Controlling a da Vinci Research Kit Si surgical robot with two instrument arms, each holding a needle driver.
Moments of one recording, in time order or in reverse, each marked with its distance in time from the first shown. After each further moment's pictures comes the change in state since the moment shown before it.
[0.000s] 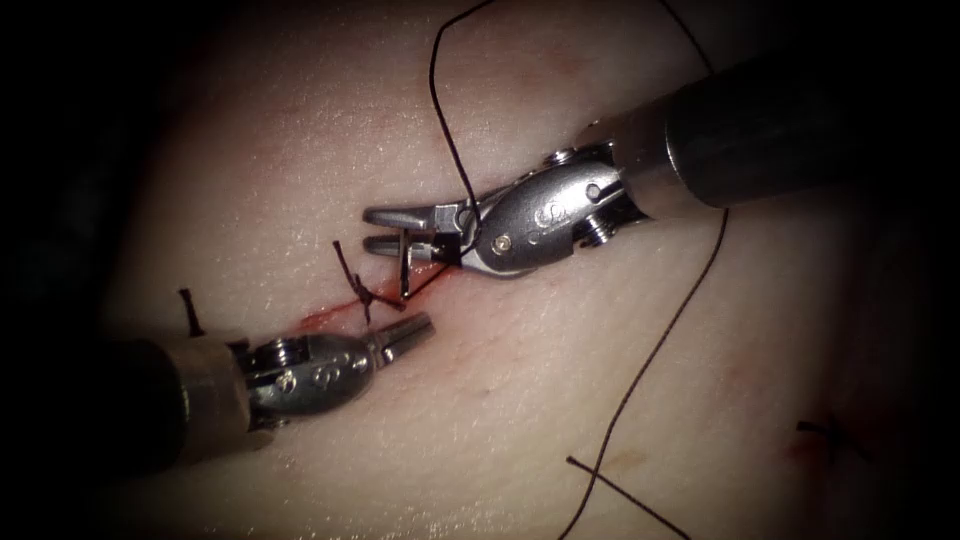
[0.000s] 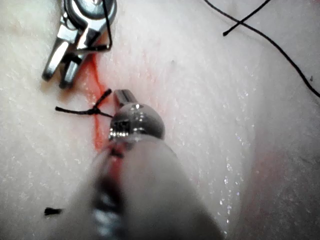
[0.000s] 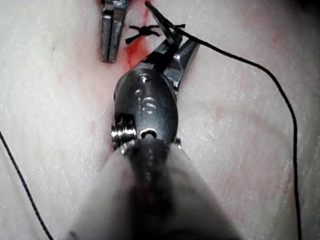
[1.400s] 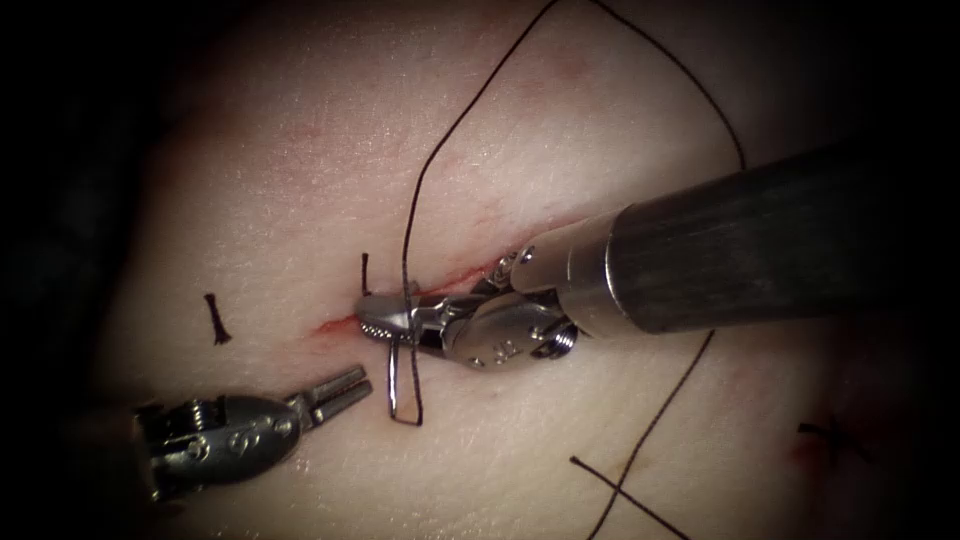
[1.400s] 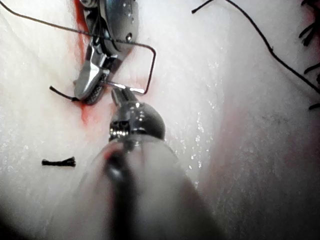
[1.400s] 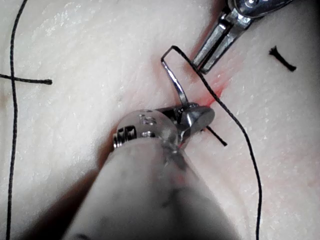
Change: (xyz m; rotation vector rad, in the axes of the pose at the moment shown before) right arm -0.006 -0.011 -0.003 0.103 -0.116 -0.665; left arm 0.002 0.001 -0.008 0.001 0.046 0.027
